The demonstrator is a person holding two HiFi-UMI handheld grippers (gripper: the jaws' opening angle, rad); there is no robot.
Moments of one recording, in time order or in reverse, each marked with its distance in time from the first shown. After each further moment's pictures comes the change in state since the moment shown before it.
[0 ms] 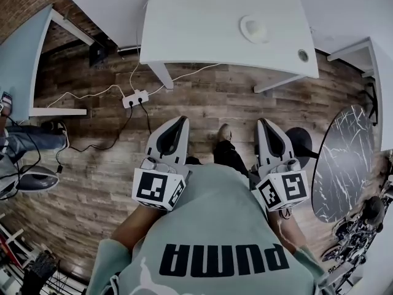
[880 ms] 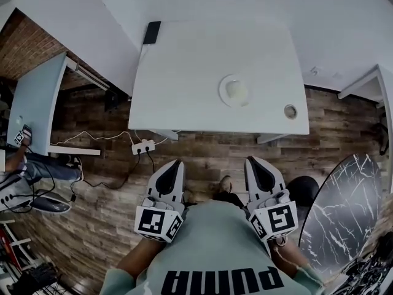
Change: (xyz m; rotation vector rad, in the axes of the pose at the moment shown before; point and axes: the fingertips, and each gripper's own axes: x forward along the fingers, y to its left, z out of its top) left arm 0.135 -0.056 0.032 0.059 0.017 0.135; right arm 0.052 -0.141 0.049 -0.071 -0.044 0.157
